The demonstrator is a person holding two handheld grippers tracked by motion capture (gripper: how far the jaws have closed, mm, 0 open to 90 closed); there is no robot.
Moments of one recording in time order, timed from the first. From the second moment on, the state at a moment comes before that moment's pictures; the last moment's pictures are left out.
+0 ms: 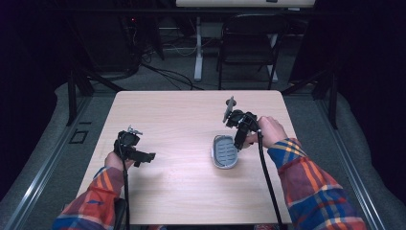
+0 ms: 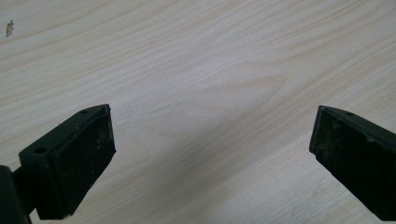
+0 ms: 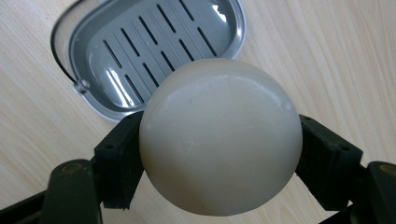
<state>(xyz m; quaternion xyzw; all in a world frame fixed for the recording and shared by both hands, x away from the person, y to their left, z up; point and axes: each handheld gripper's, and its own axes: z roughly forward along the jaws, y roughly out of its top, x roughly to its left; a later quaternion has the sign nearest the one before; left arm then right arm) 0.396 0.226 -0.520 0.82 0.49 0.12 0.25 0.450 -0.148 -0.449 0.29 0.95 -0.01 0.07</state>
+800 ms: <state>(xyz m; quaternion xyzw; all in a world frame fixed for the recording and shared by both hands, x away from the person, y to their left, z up) 0.396 0.226 -0.520 0.82 0.49 0.12 0.25 0.456 -0.107 -0.466 0.26 0.96 0.00 0.05</state>
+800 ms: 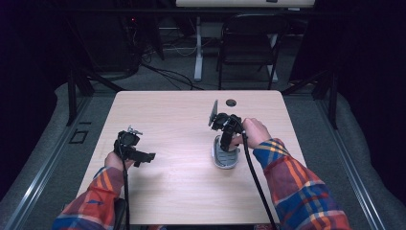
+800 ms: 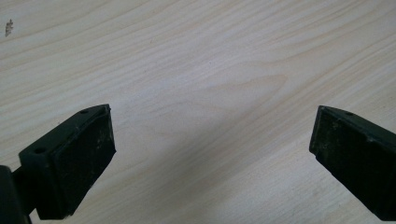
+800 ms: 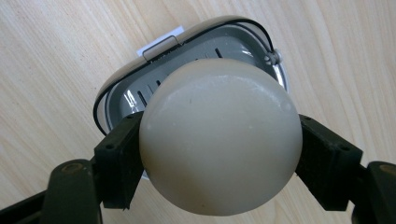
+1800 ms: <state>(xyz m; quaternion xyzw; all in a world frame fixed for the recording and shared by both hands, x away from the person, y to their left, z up) 0.397 0.226 -0.521 0.83 0.49 0.12 0.25 0.460 -0.095 -0.499 0.25 0.97 -0.02 0.04</state>
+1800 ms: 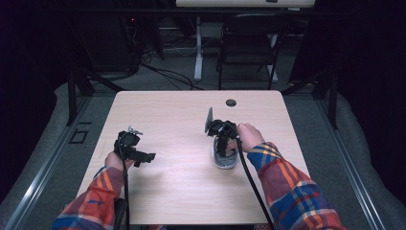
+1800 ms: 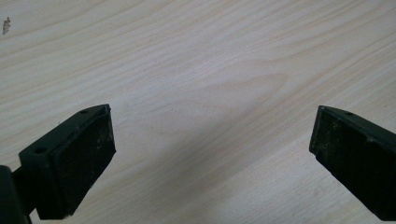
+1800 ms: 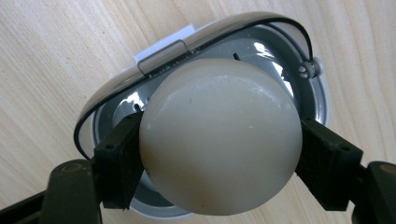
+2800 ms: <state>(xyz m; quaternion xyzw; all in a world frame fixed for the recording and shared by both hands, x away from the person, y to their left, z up) 0.396 0.226 -0.521 0.83 0.49 0.12 0.25 0.455 -0.103 -0.489 0.26 0.96 0.00 0.03</state>
